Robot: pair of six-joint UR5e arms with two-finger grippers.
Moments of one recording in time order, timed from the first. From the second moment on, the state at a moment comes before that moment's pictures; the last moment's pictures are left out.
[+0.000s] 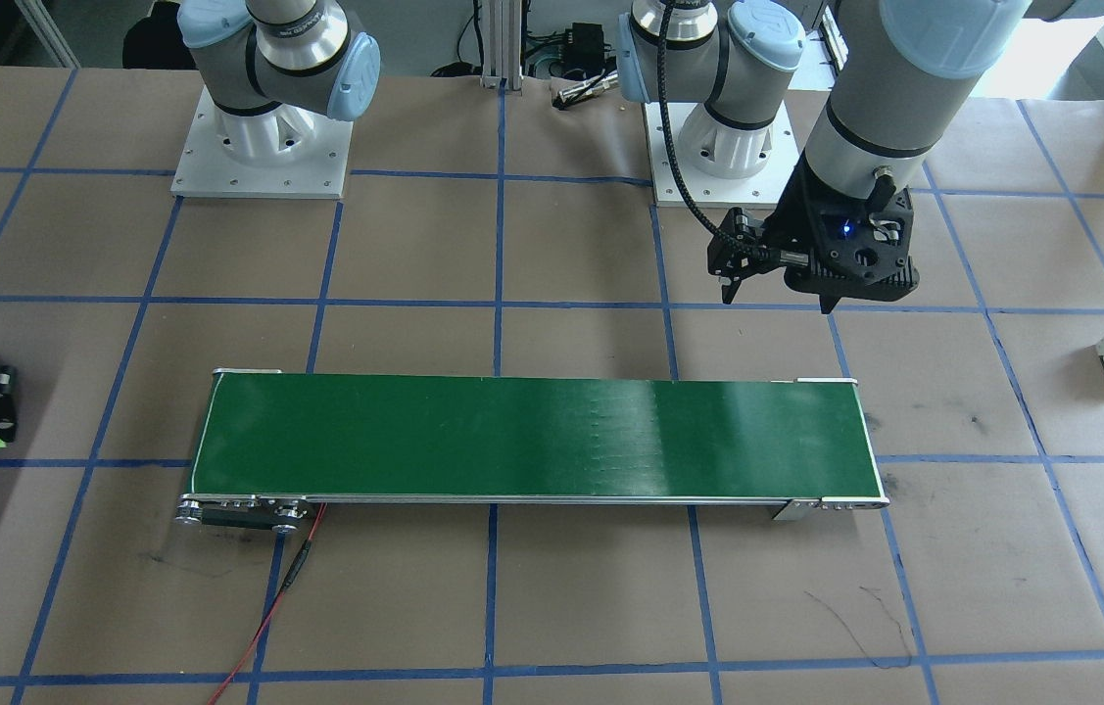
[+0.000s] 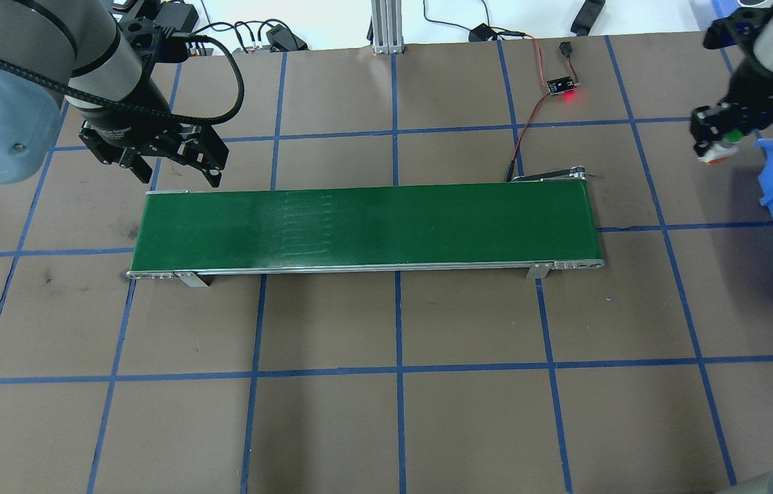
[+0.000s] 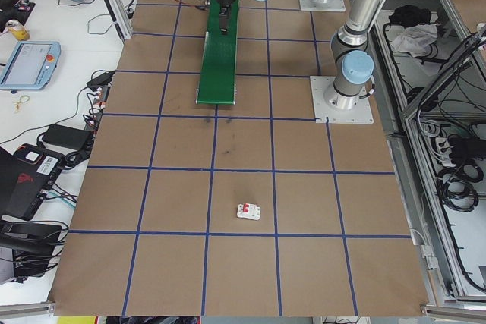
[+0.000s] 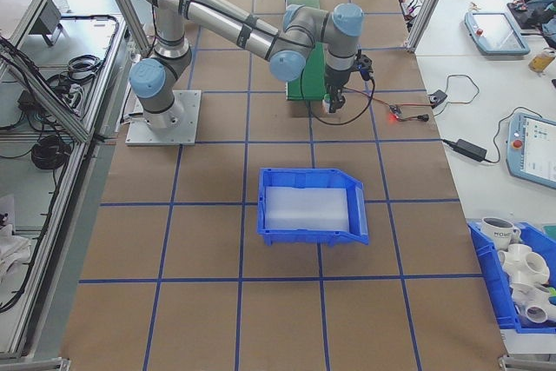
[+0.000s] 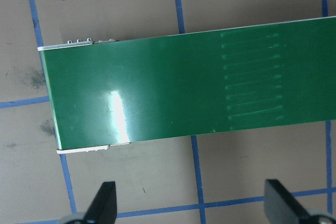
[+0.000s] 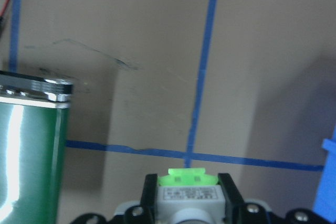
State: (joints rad) left arm -1.54 -1.59 -1.64 -1.47 1.58 0.14; right arm 1.17 -1.31 1.62 -1.93 -1.62 -0.58
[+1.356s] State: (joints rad) left arm -1.54 -1.59 -1.64 -1.47 1.58 0.14; right arm 0.76 -1.09 1.63 -2.15 -1.59 -1.46
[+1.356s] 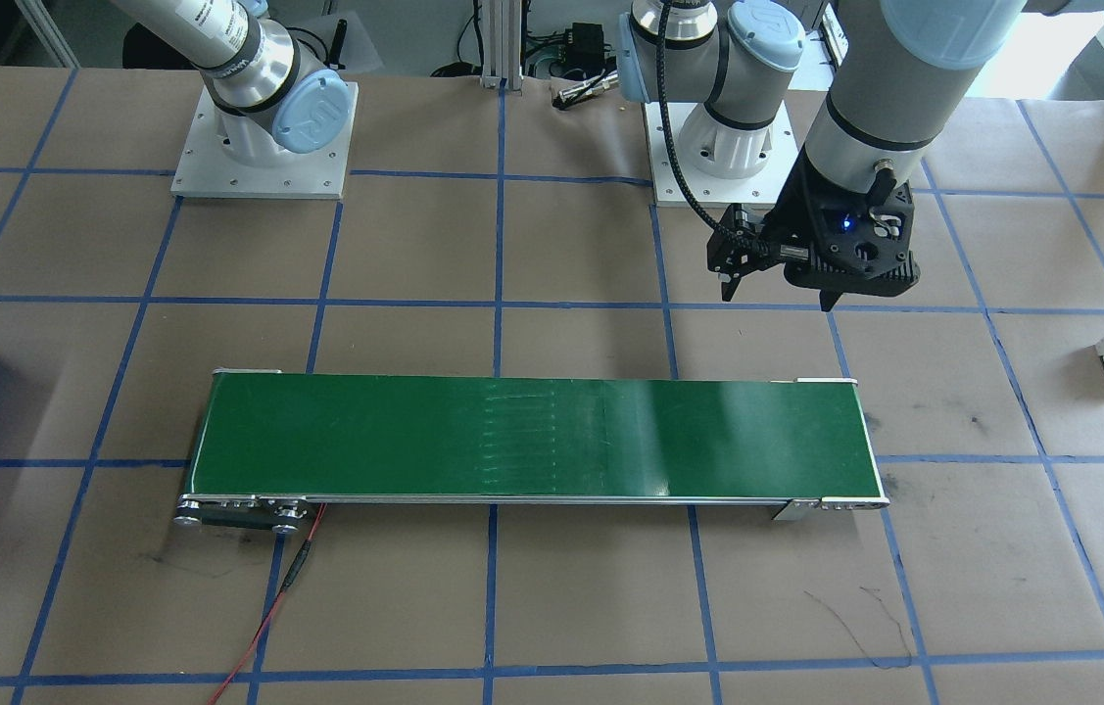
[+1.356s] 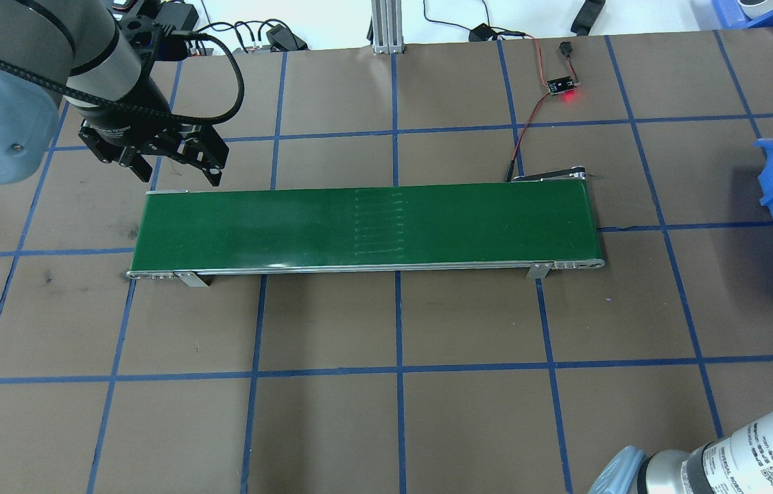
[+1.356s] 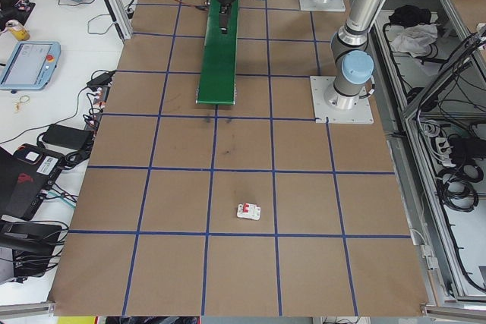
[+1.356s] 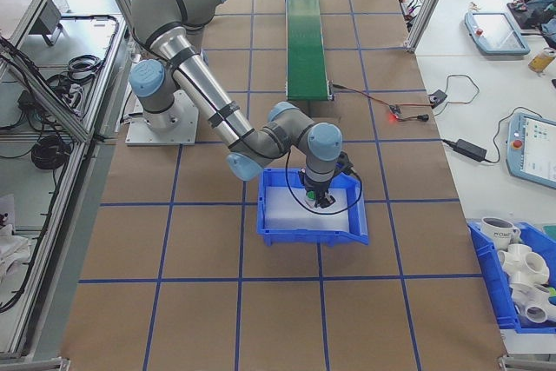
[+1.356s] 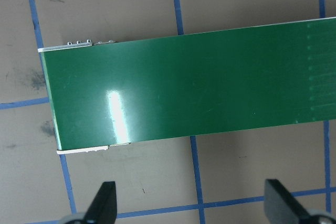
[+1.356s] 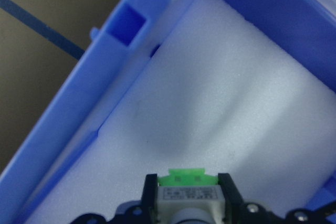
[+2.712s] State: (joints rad) left arm -1.54 -1.57 -1.65 -1.47 1.58 0.14; right arm 0.87 -1.49 1.62 -1.76 -1.59 -1.24
